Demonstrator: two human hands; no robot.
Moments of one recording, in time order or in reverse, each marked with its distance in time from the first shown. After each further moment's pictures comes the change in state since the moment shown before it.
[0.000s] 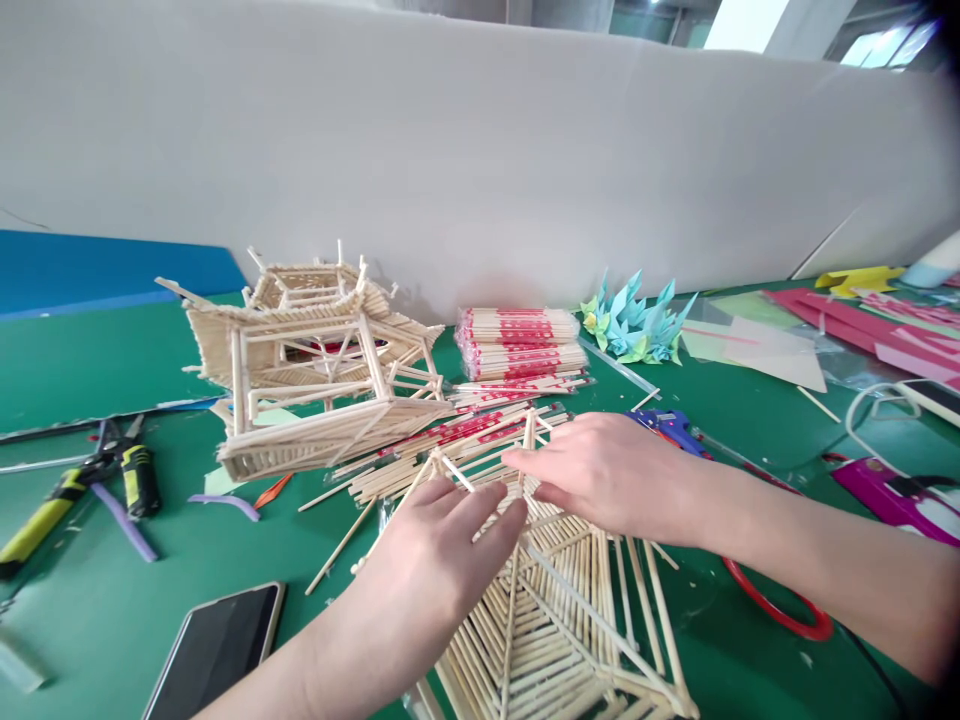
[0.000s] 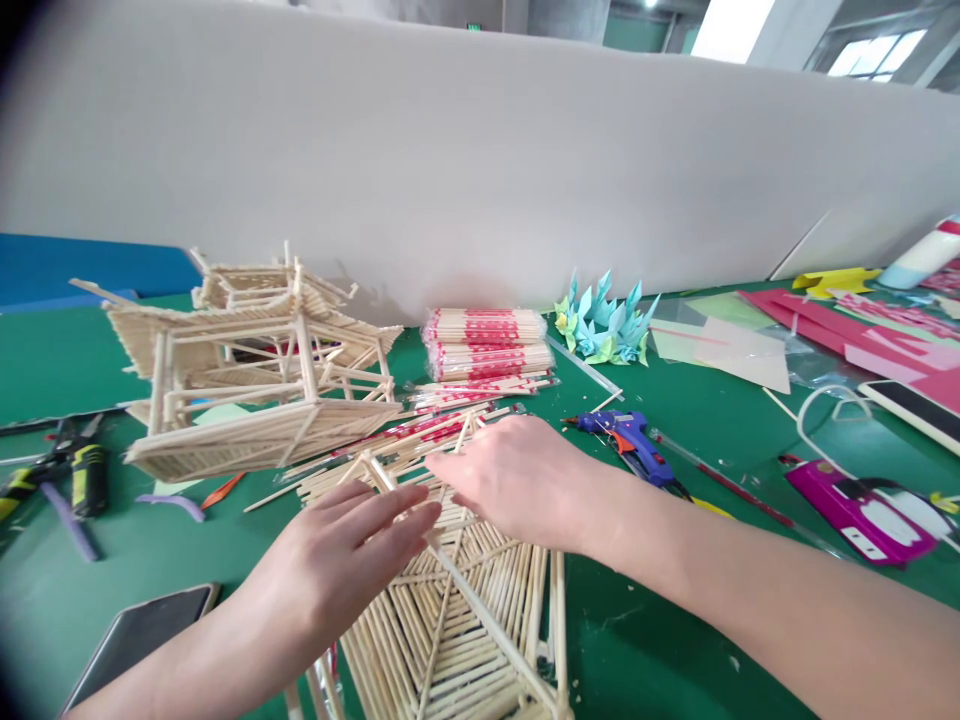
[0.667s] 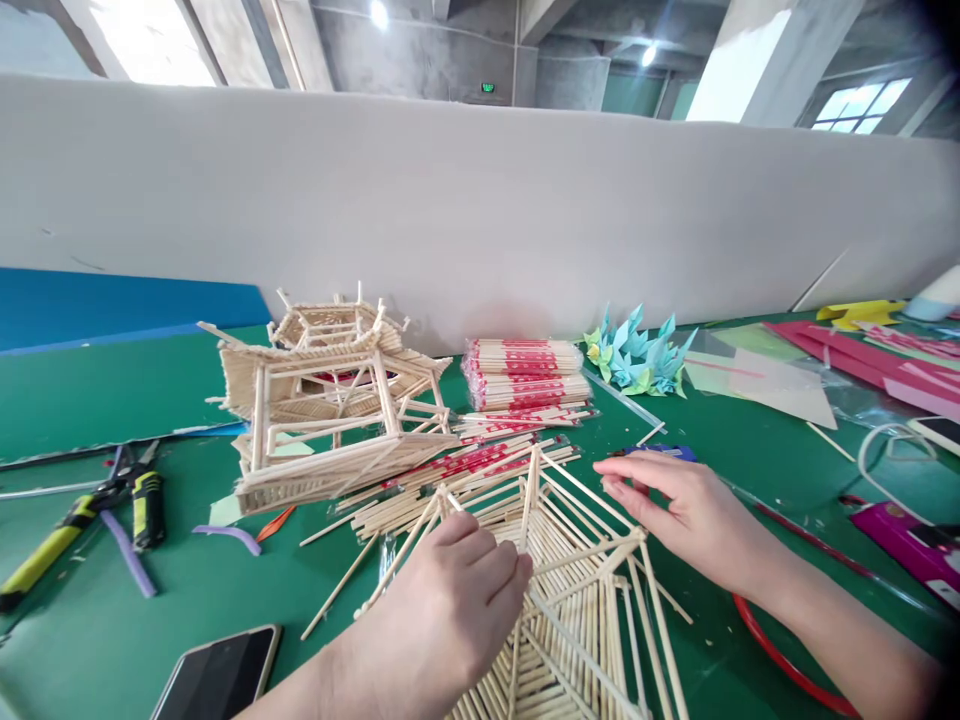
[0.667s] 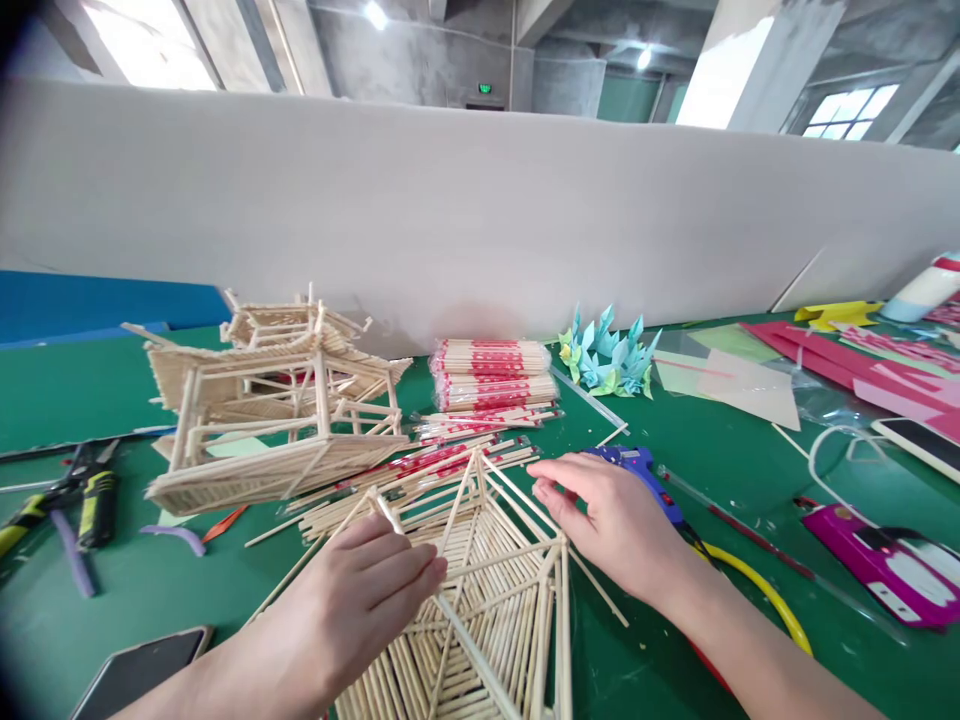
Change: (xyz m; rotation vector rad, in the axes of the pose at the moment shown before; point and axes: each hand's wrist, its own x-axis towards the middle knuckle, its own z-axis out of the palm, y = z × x) left_hand 0.006 -0.002 -0.002 -0.061 -0.021 0.154; right_hand -0.056 0.024 0.025 0.375 0.338 0.505
